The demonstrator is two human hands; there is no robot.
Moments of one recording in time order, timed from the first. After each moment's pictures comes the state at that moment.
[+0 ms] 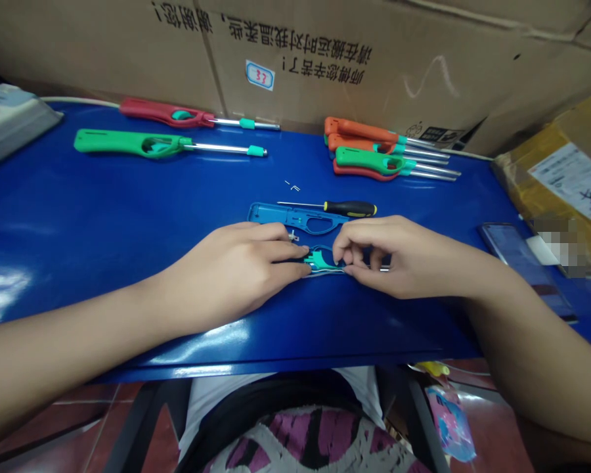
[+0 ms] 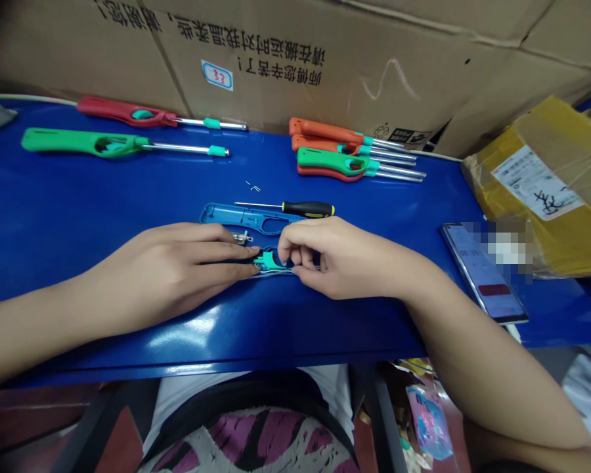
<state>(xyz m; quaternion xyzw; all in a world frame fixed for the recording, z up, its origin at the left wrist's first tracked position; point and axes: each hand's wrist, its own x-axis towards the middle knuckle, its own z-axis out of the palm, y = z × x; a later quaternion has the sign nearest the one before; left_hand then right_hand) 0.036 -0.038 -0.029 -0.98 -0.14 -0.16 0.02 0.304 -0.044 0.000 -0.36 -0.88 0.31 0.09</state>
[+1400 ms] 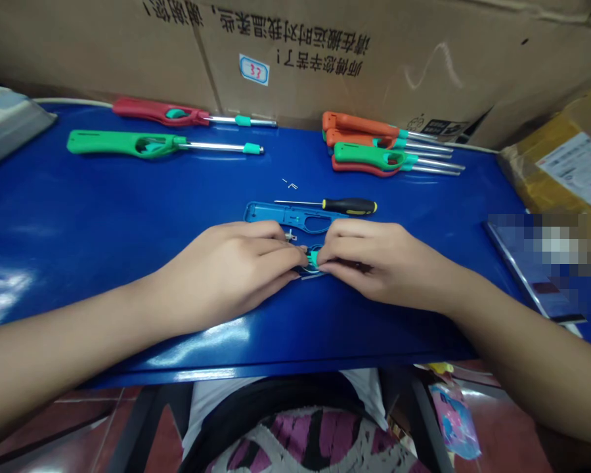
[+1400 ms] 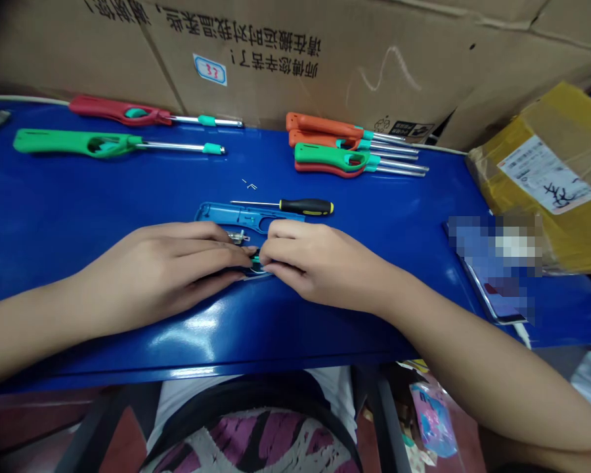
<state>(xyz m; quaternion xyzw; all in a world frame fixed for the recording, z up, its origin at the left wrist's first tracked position) 0.038 -0.038 -0.033 -0.96 -0.19 -0.19 -0.03 0.292 -0.051 -0.016 -0.31 -0.91 0.21 0.15</state>
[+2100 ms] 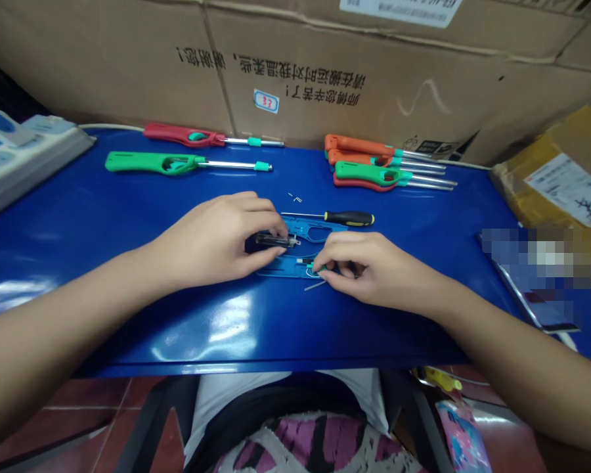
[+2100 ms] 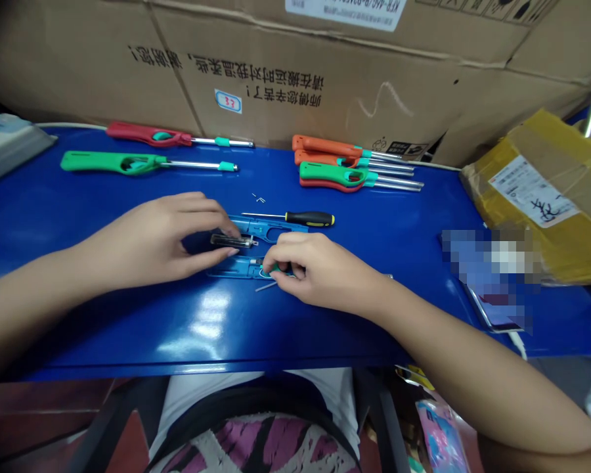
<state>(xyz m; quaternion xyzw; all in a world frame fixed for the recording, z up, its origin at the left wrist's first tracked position) 0.020 -0.007 -0.014 -0.94 -0.28 -0.17 -0.10 0.285 -0.051 -0.022 -0.35 -0.87 0.29 0.19</state>
